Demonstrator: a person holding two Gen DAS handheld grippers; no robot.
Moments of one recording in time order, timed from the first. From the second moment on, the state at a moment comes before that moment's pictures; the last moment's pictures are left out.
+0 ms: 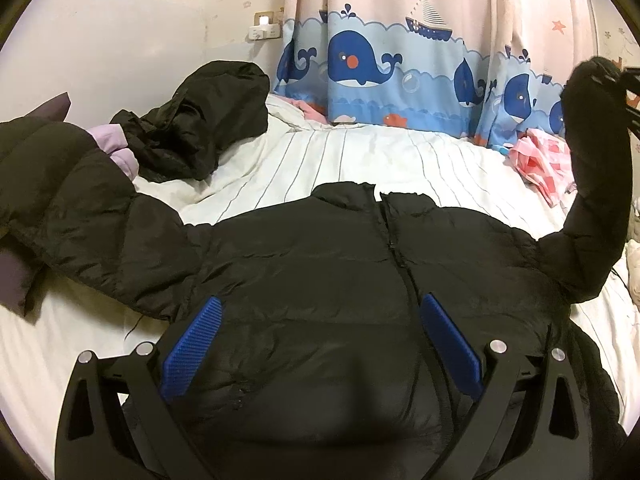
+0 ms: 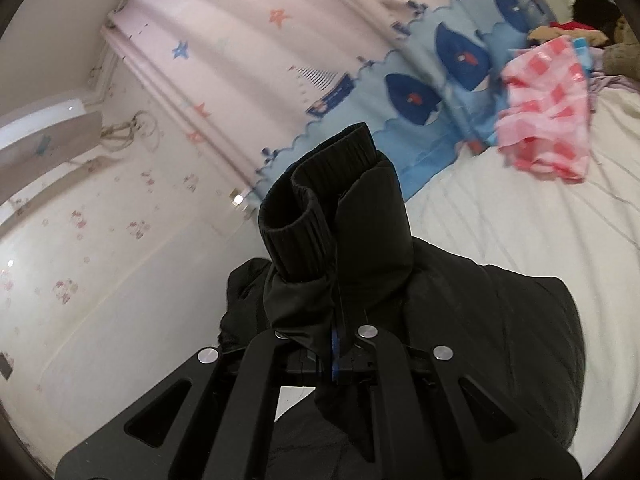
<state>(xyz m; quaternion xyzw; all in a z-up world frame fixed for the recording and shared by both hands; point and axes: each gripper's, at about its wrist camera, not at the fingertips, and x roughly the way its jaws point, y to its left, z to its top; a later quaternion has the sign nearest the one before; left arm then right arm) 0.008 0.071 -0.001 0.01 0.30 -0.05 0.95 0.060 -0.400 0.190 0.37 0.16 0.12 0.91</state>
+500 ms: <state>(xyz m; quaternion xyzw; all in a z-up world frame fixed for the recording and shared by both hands) 0.018 0.124 0.015 -0.06 0.30 -0.01 0.95 0.128 -0.252 0.175 0.36 0.21 0.22 0.88</state>
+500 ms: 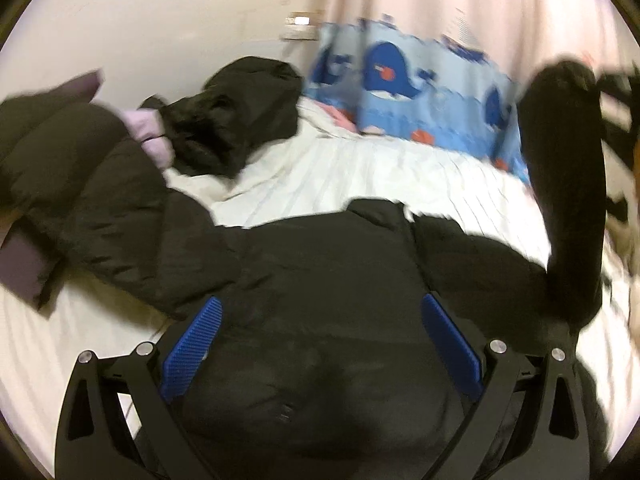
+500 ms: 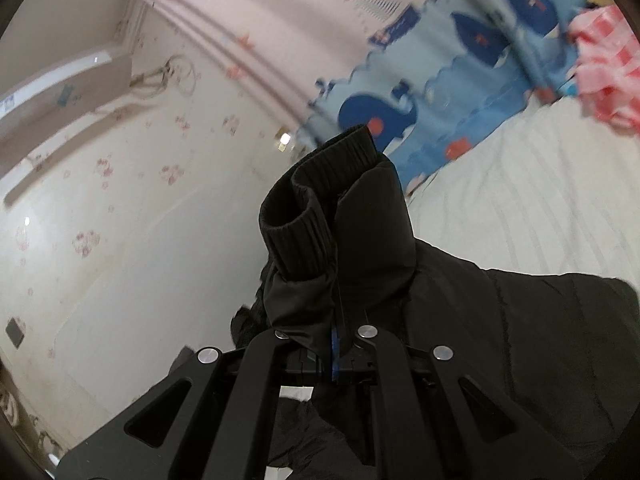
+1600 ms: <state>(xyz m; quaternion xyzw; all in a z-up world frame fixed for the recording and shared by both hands) 0.021 0.228 0.016 -0.20 0.30 0.08 0.93 0.171 0.015 -0.010 0.14 0.47 0.31 0.81</state>
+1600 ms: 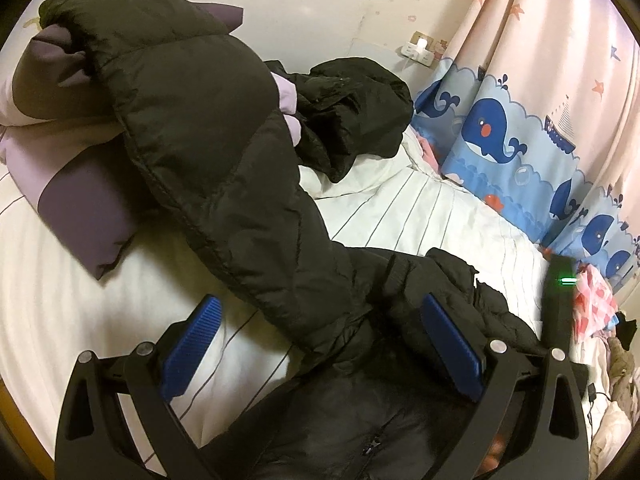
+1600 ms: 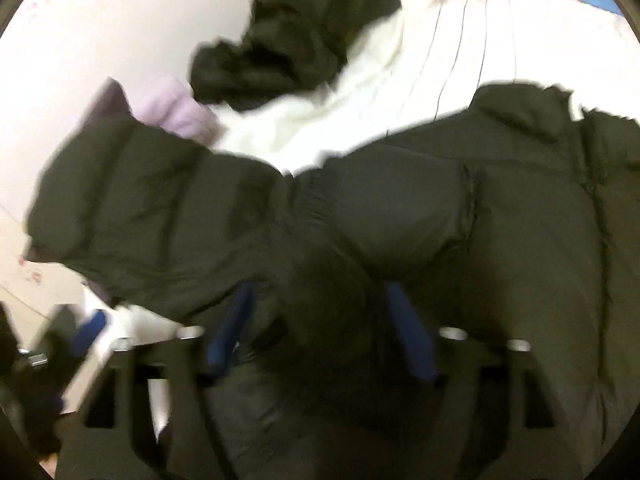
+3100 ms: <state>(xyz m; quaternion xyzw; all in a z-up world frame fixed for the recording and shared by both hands) -0.055 0.428 0.153 -0.32 0.11 0.23 0.91 0.047 -0.255 -0.016 0.34 0.37 0.10 0.86</state>
